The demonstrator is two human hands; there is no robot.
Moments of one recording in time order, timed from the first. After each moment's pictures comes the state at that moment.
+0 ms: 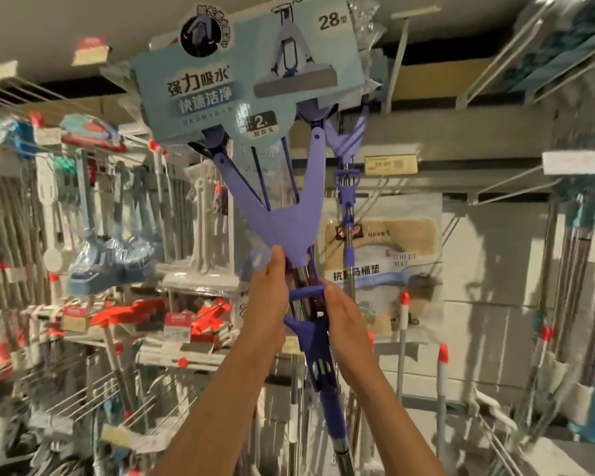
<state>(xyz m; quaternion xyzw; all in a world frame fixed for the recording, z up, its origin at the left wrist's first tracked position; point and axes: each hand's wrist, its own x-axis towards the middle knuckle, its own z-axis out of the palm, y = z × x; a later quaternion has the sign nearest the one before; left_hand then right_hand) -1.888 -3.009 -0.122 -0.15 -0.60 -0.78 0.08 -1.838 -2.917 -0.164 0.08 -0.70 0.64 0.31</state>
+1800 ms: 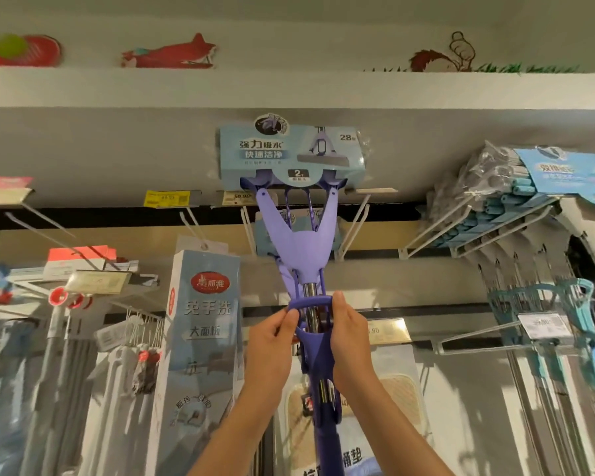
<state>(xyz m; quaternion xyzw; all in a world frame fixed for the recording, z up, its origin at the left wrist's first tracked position) -2.056 -2.939 0.039 -0.40 -0.54 -0.72 0.19 -1.991 -2.858 0.054 0.01 -0.59 0.61 0.52</state>
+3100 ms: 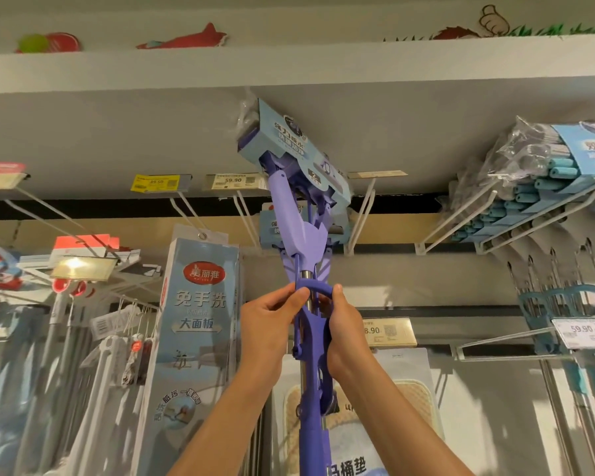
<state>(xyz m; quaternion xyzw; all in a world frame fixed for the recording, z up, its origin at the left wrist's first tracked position) -2.066 -2.899 0.061 -0.38 -0.45 -0.79 0.17 -2.023 -2.814 0.069 0.02 -0.54 0.75 0.38</state>
